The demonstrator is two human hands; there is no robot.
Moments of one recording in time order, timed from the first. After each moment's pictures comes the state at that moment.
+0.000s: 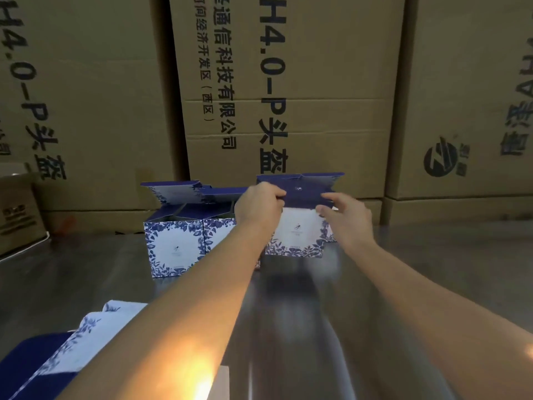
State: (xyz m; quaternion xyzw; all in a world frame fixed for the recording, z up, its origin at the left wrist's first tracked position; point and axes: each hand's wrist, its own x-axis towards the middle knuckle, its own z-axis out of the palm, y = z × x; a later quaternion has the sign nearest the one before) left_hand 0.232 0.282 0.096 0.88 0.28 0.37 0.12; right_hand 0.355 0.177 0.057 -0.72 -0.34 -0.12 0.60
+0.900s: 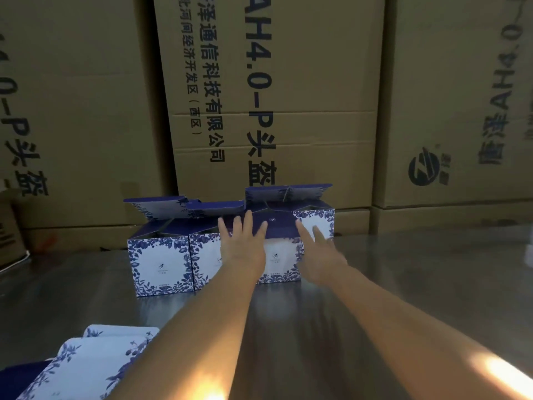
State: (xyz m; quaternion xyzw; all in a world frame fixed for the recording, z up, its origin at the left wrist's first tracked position) left_hand 0.238 0.296 0.050 0.91 0.34 0.13 -0.18; right_hand 0.350 0.190 0.032 -0.90 -0.40 -0.02 0.17
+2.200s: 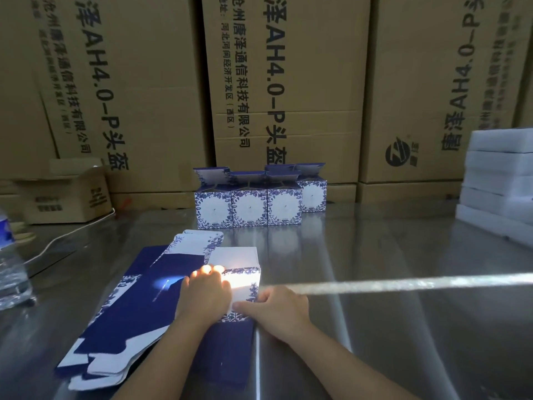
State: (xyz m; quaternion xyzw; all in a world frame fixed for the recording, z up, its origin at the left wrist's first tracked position) left_hand -0.046 0.149 -0.034 0.89 0.41 0.20 0.04; right_hand 0.041 0.024 -0.035 -0.83 -0.43 0.08 0.33
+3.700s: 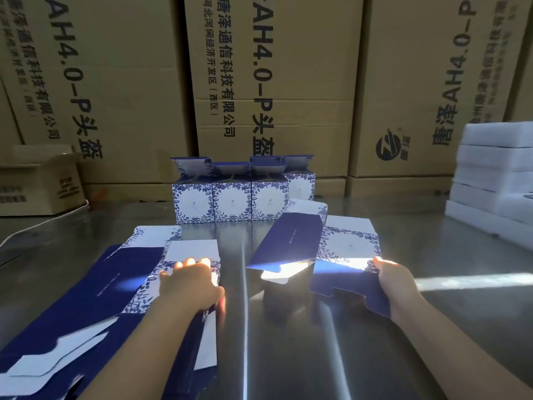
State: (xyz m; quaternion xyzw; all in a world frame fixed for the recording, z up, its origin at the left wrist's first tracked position) left_hand -0.014 0.143 -0.009 0.89 0.46 0.05 0.02; right_hand 0.210 -0.076 -0.030 -0.62 -0.03 0.19 0.76
